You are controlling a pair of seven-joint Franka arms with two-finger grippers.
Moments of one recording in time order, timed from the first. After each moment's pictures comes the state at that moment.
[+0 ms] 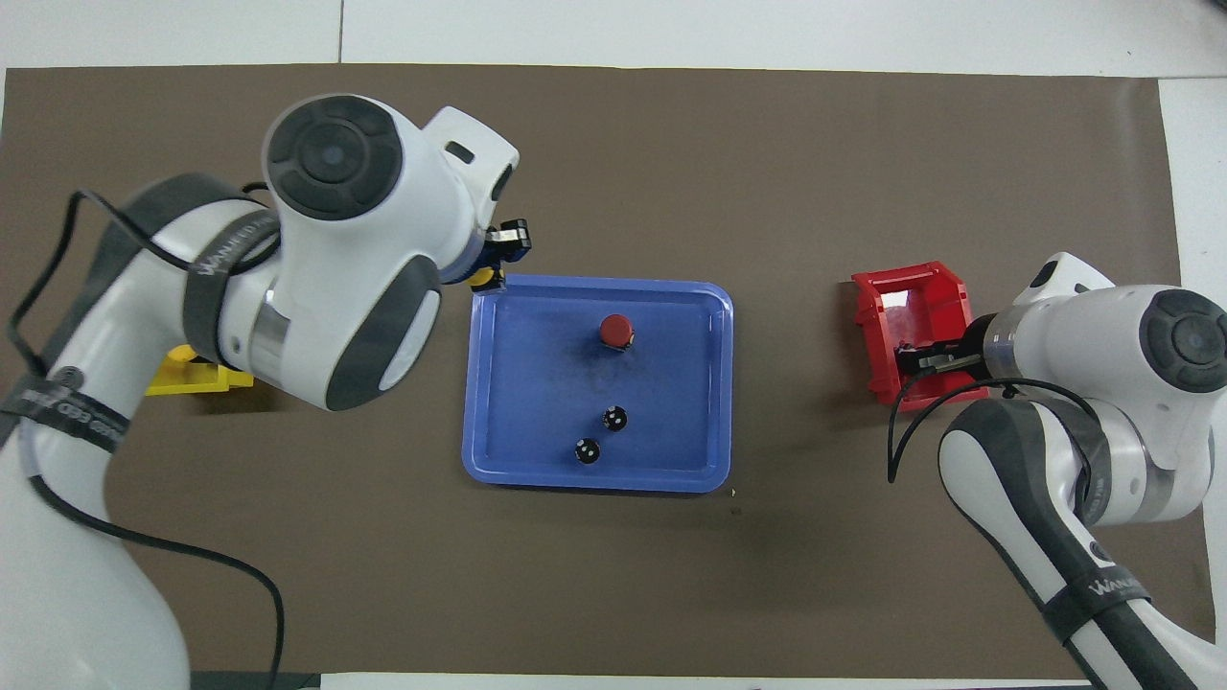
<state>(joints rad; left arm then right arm) -0.69 0.30 0.07 -1.66 0.00 2.06 -0.72 0.08 -0.05 -0.05 -2.36 0.01 2.40 -0.15</state>
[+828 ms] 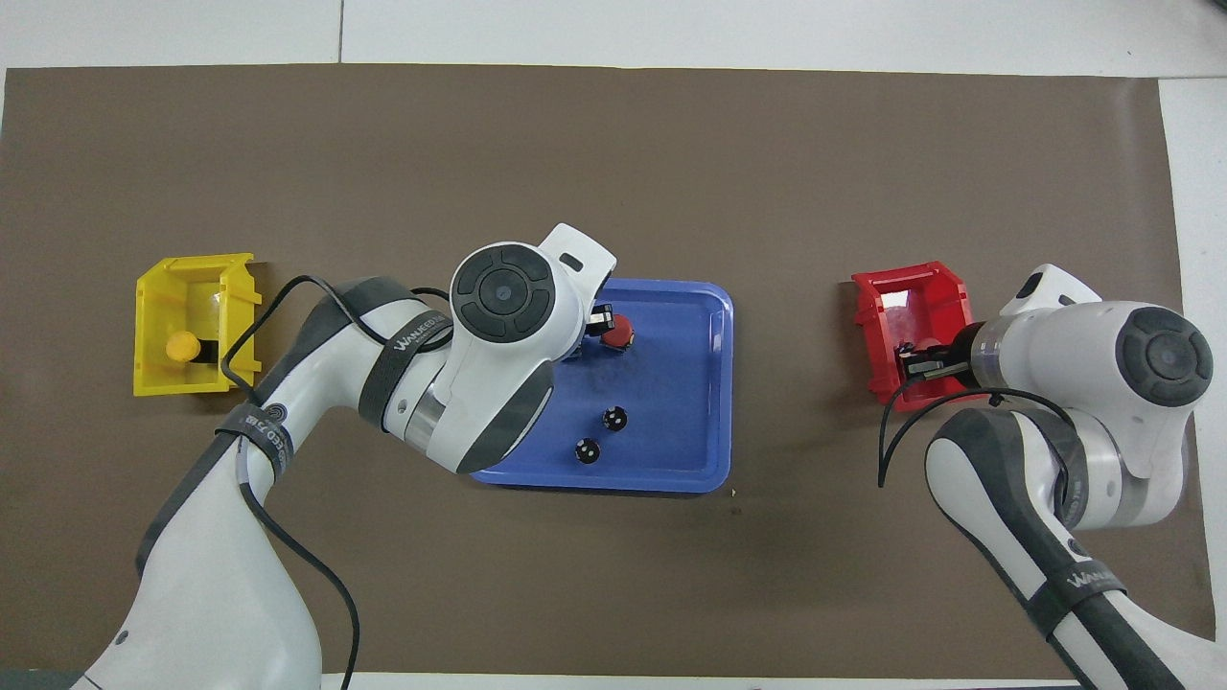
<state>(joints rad) -0.76 0.32 0.07 -1.82 -0.02 2.21 -0.76 0.08 -0.03 -0.05 -2.37 0.01 2.44 -0.17</state>
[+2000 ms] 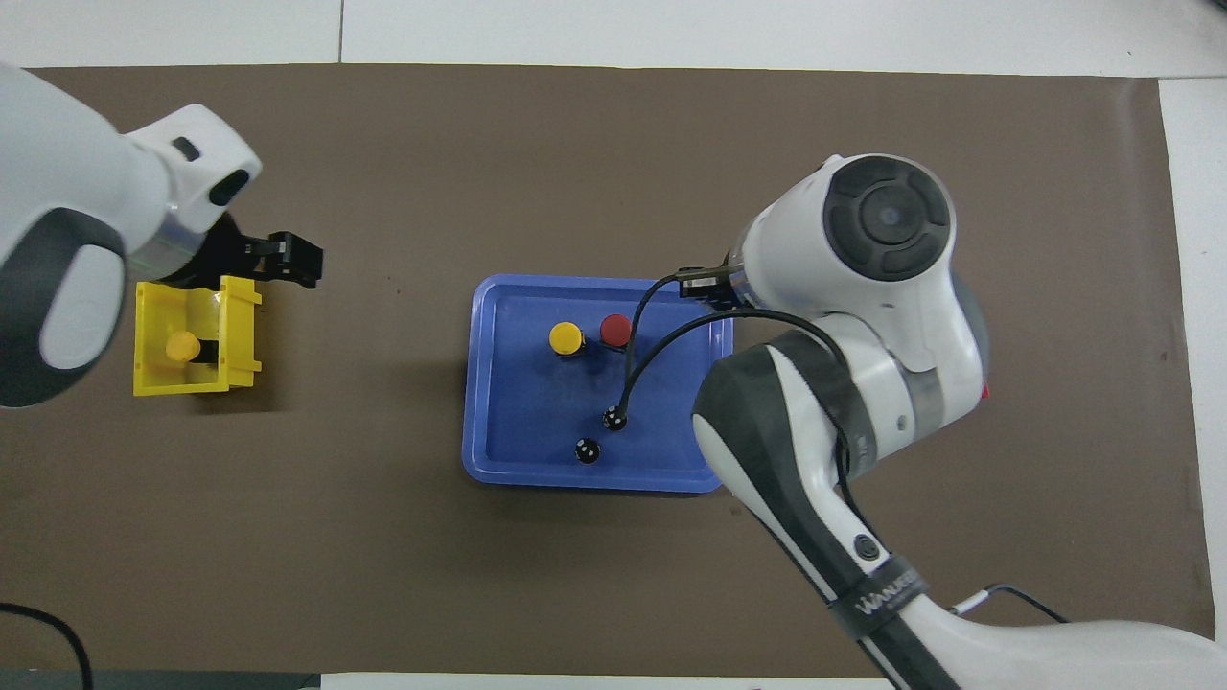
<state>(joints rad) -0.30 0.02 0.12 -1.74 0.00 1.74 -0.06 0.47 0.23 0.01 -1.78 0.02 2.11 0.45</state>
